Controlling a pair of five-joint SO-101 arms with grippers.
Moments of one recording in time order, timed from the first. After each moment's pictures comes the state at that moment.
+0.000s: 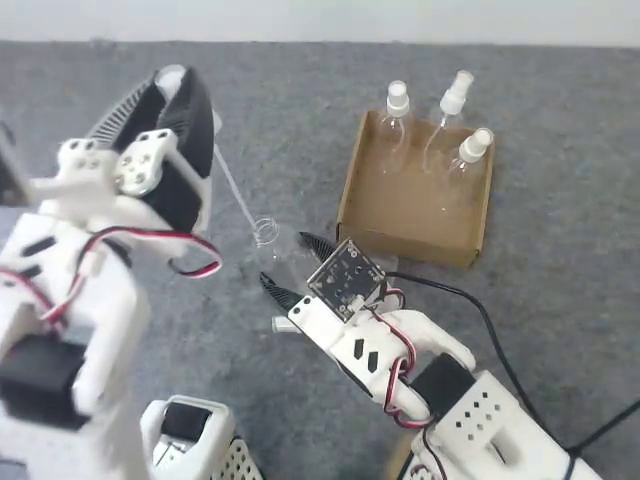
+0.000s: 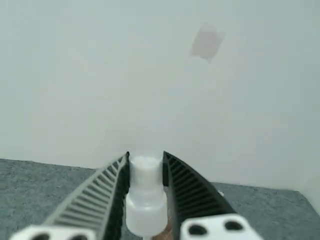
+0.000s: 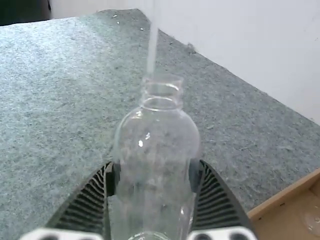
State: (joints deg) left arm 5.4 -47.2 0.0 66.8 23.3; right arm -48.3 -66.2 68.5 26.5 6.7
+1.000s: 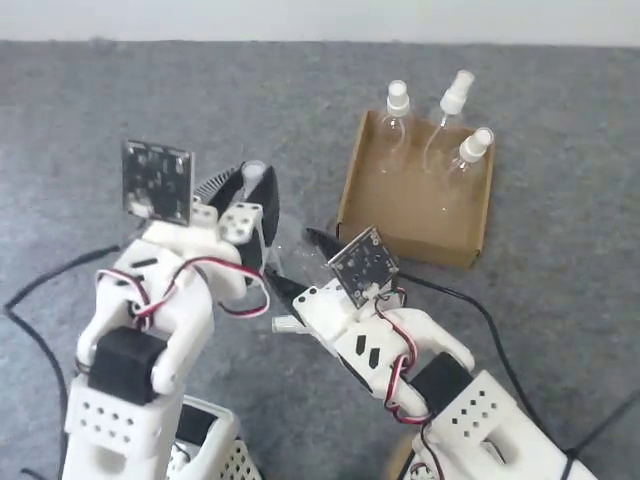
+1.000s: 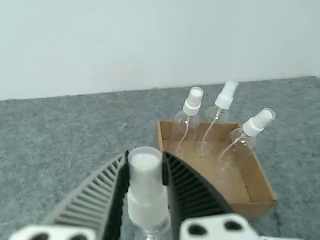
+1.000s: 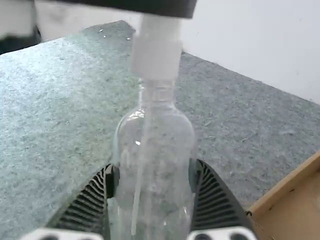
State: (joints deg) left arm 12.7 -62.1 39.5 59.5 12.5; right arm -45.5 -66.0 72.1 20.4 -1.5
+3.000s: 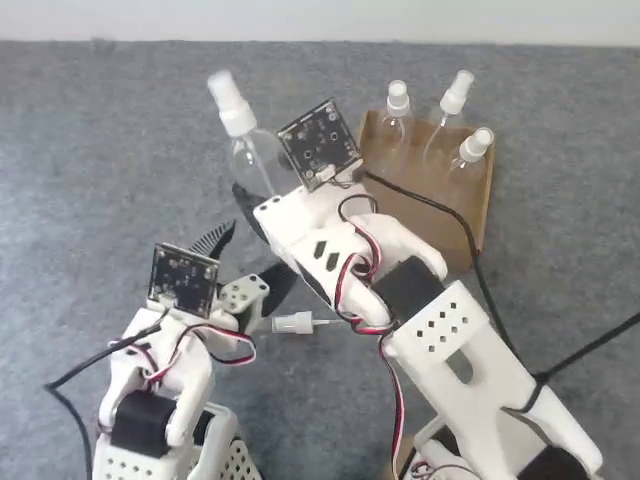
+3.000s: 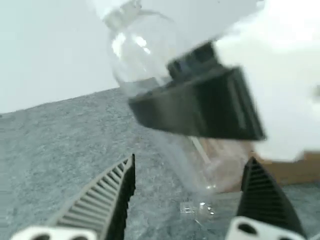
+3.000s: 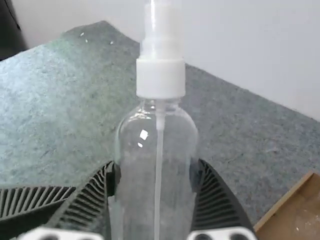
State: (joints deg) left arm 8.4 -94.4 72.1 55.9 -0.4; right arm -43.2 -32.7 26.8 38.9 -2.1
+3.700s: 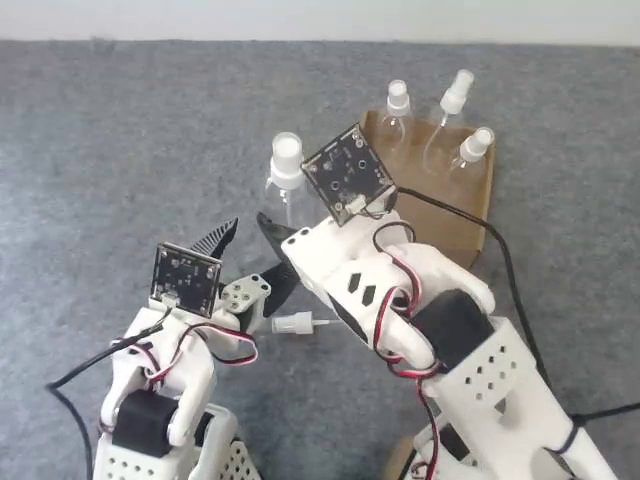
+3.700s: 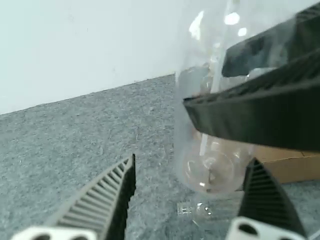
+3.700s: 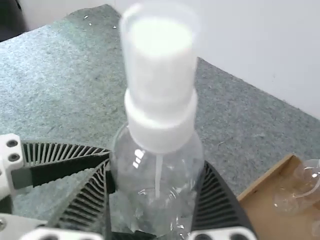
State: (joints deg) left arm 8.4 -94.5 73.0 55.1 -0.3; right arm -43.0 -44.5 26.5 53.8 1.1
